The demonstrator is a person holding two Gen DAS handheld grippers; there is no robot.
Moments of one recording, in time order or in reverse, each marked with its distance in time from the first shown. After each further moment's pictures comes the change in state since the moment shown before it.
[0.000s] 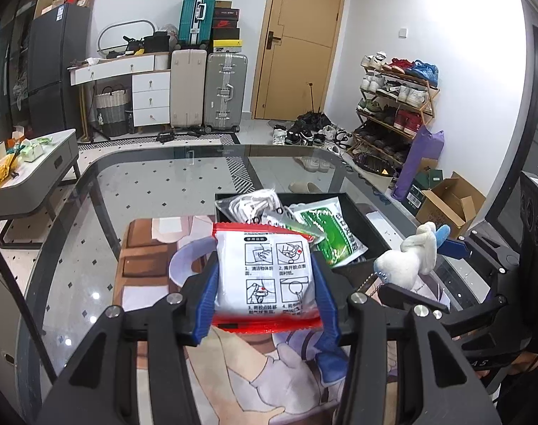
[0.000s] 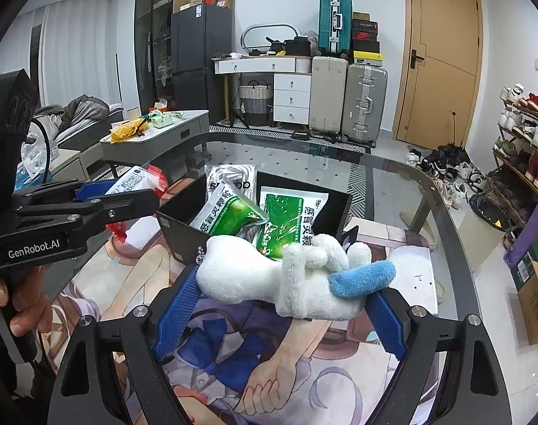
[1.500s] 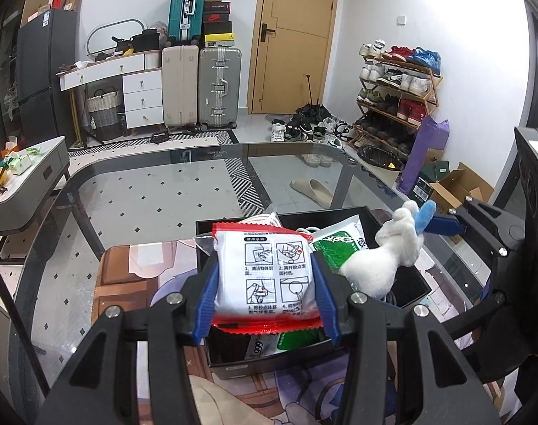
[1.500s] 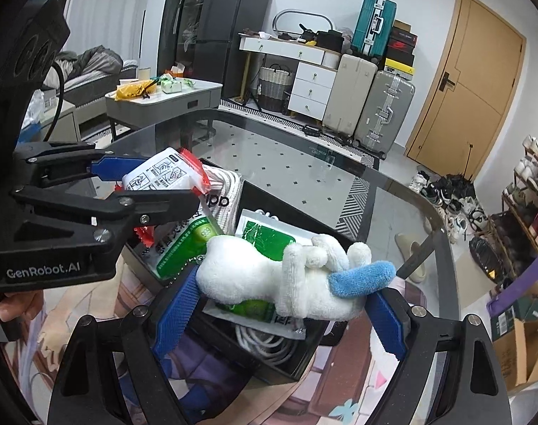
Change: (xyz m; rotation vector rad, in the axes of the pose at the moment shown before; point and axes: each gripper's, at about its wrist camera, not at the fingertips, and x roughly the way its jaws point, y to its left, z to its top) left arm 0.068 -0.010 0.026 0.042 0.031 0.009; right arm 0.076 -0.008 0.044 -0.227 0.068 -0.029
